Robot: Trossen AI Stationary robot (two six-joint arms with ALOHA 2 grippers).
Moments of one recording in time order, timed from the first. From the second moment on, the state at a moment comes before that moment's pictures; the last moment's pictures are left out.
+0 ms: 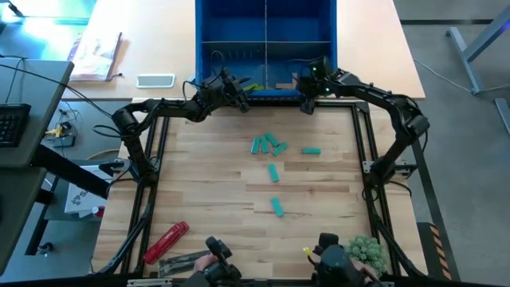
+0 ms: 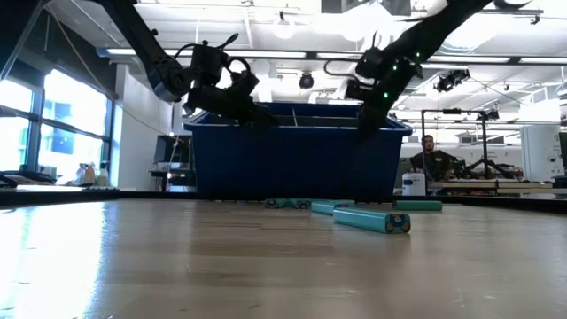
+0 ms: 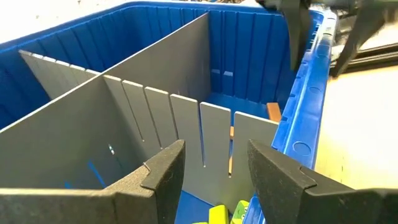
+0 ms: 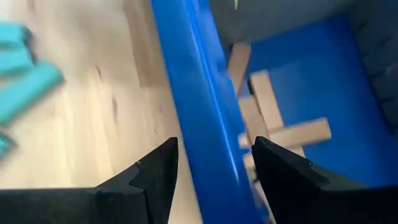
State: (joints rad) left arm 0.71 1.82 0.97 0.74 0.04 0.46; right arm -0.86 1.68 1.29 -0.50 -0.16 -0.69
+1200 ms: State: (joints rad) left arm 0.37 1.66 0.97 0.05 0.30 0.27; right arm -0.85 1.75 1.30 -0.52 -0.02 -0.76
